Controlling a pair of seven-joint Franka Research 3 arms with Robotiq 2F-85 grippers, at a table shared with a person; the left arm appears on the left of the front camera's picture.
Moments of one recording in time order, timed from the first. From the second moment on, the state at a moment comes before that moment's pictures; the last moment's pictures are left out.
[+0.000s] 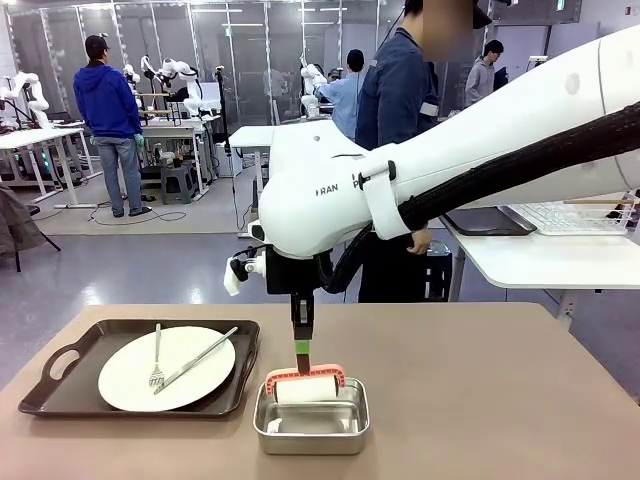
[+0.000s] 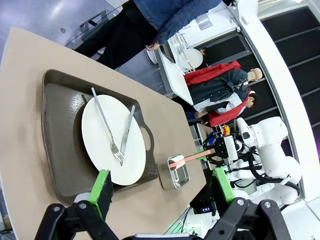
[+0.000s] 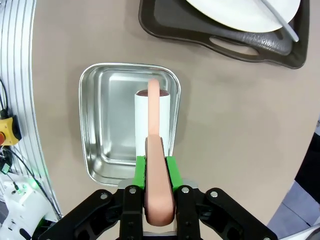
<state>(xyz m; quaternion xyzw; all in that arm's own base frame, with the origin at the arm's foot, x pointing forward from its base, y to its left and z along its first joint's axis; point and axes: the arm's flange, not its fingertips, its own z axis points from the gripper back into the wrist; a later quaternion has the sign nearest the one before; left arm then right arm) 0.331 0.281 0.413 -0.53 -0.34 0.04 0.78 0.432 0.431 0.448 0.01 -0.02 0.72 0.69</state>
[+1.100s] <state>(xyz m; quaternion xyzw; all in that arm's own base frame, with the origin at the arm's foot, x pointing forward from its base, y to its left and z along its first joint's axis) 0.331 0.281 0.413 -0.53 -0.34 0.04 0.78 0.471 0.411 0.418 0.08 -0.02 0.67 0.74</state>
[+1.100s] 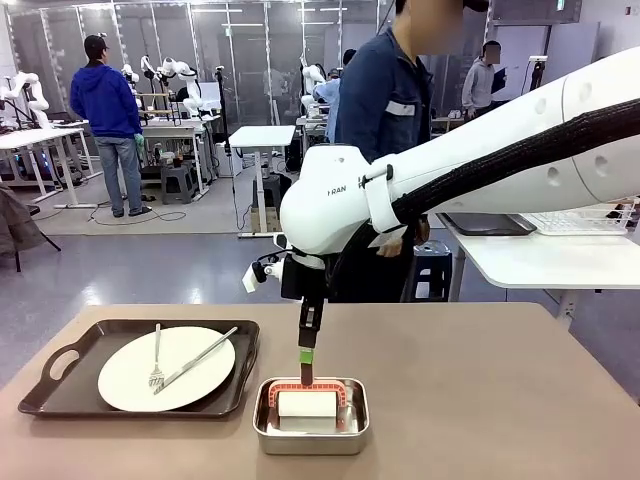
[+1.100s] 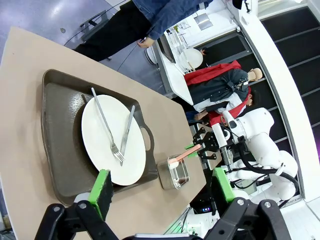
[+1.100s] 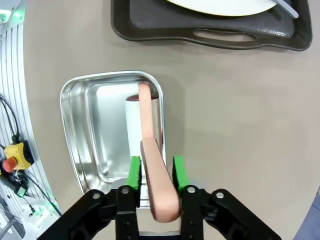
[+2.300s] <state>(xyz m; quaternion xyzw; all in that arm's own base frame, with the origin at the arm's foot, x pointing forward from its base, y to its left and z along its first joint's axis) 0.331 0.281 0.413 -0.53 -0.34 0.04 0.78 0.478 0.411 0.432 0.06 -0.05 0.68 0.73</state>
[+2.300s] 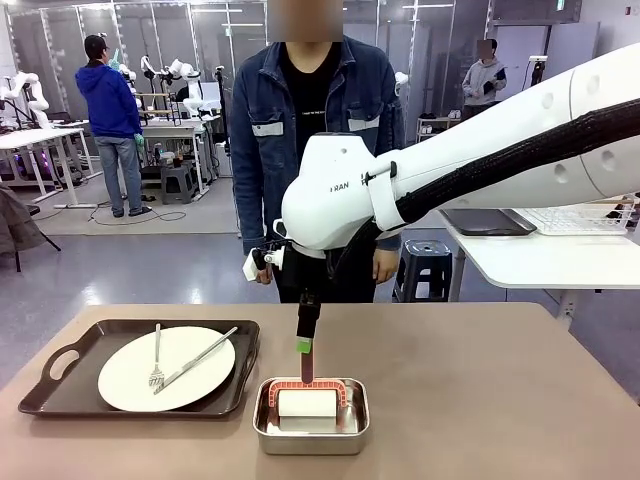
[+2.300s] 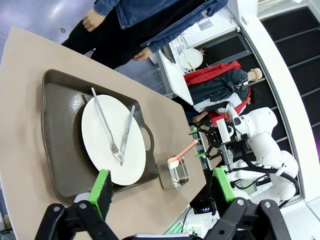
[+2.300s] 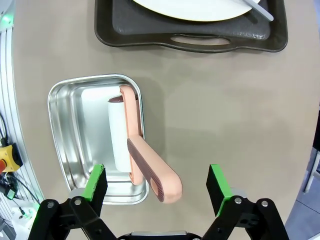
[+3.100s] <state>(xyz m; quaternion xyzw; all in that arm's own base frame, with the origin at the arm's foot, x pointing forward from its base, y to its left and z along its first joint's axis) 0.331 0.281 0.413 -0.53 -0.34 0.04 0.78 0.478 0.411 0.432 0.06 -0.05 0.68 0.73</state>
